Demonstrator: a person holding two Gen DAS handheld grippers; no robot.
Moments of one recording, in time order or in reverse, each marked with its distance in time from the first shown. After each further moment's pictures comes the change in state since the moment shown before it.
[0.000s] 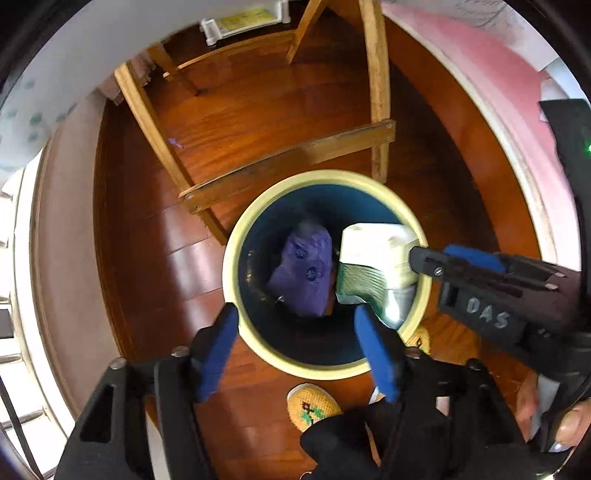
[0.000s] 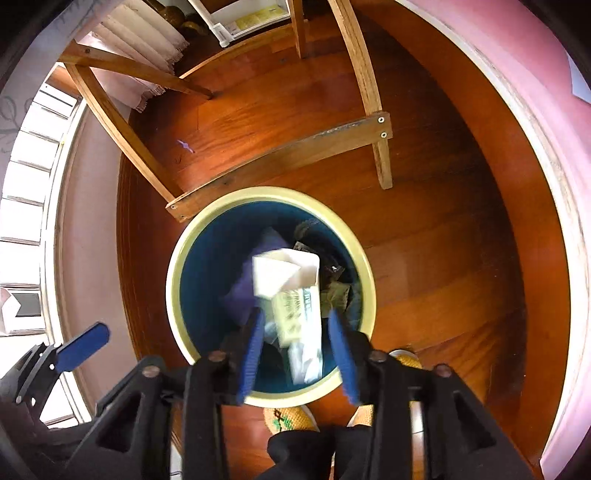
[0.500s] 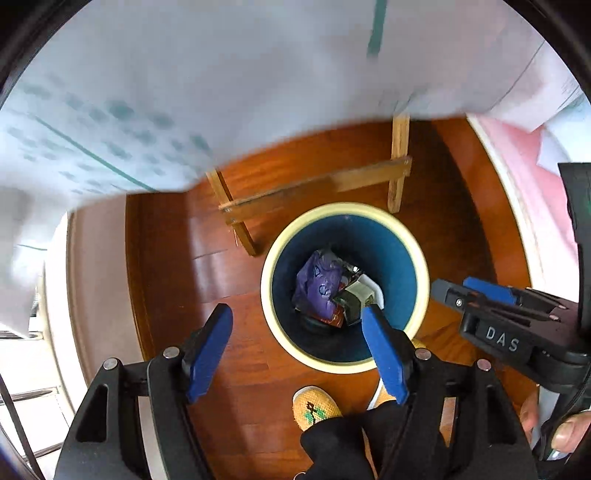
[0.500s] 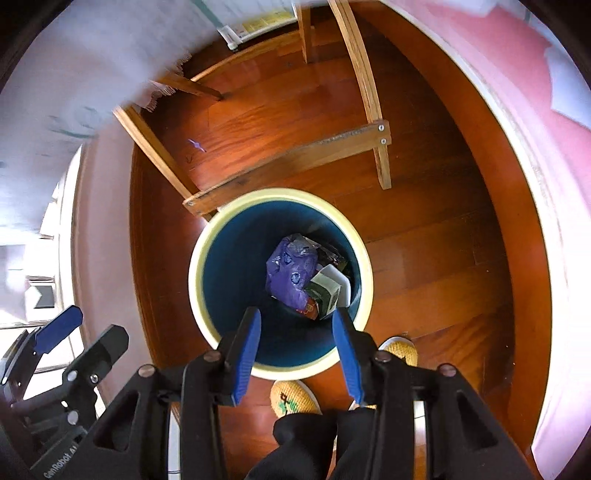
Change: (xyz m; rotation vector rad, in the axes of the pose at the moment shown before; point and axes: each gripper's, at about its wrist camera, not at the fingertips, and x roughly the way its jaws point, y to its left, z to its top) left arm -0.072 0.026 0.002 -0.088 -0.078 0.031; right arm -0.043 0.011 -0.001 -0.010 0.018 0.016
